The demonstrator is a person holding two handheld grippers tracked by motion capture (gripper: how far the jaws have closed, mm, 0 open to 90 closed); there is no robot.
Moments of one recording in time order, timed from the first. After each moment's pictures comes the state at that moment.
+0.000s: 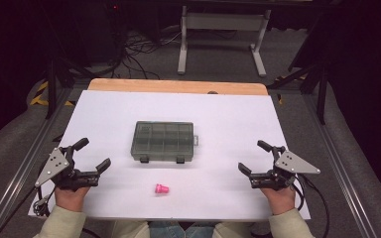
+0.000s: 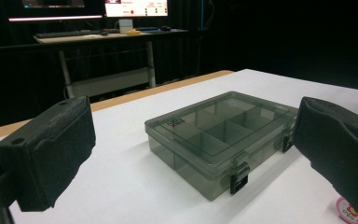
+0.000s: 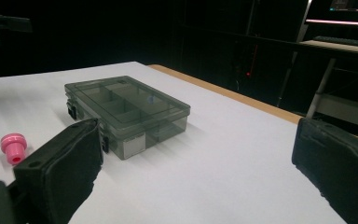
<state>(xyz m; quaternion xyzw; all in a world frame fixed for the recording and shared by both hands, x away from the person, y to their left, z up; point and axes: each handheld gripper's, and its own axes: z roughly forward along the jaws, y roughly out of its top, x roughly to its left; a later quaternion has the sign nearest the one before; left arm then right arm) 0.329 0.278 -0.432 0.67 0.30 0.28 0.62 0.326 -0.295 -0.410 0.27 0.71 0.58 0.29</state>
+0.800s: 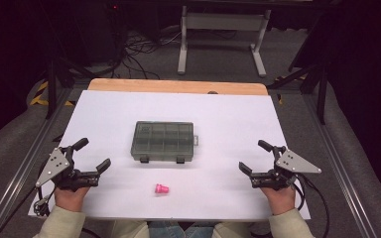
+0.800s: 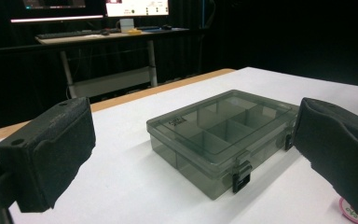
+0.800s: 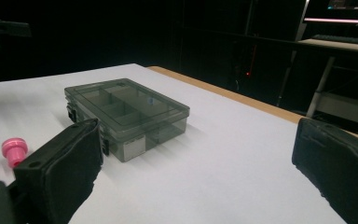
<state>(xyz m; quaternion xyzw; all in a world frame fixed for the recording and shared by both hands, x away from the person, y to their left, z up) 0.329 0.276 -0.431 0.68 0.30 0.29 0.61 0.326 -0.296 -0.408 0.27 0.71 0.58 0.28</state>
